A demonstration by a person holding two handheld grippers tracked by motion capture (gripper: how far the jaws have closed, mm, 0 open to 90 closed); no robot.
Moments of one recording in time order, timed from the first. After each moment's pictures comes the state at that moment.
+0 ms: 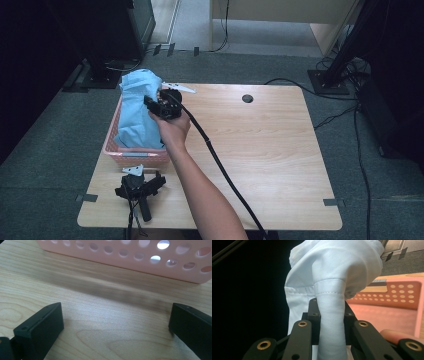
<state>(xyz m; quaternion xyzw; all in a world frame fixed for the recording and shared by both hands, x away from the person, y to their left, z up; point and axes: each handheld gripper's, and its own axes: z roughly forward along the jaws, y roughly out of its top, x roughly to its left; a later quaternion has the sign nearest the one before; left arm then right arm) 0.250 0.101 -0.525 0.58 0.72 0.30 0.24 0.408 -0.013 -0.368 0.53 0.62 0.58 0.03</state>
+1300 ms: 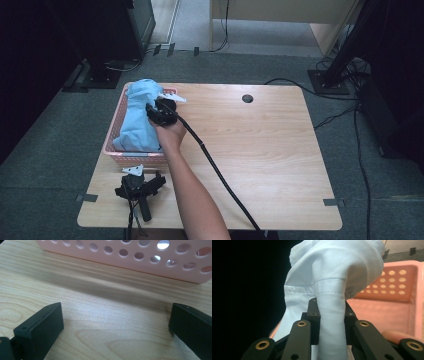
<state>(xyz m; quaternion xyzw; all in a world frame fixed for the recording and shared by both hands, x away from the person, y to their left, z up) 0.250 0.101 -0.525 0.58 0.72 0.30 0.24 0.431 0.011 -0.428 0.54 0.63 0.55 0.09</state>
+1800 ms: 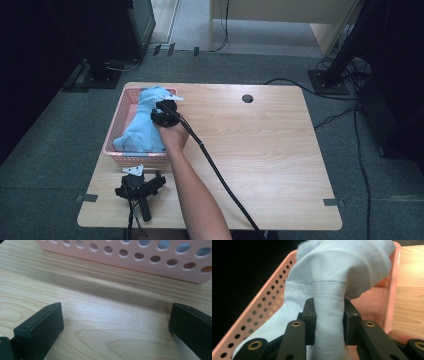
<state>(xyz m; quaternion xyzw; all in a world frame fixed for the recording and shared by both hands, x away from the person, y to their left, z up) 0.250 0.101 -0.525 0.58 0.72 0.30 0.24 0.439 0.009 -0.441 0.57 0.67 0.46 0.12</state>
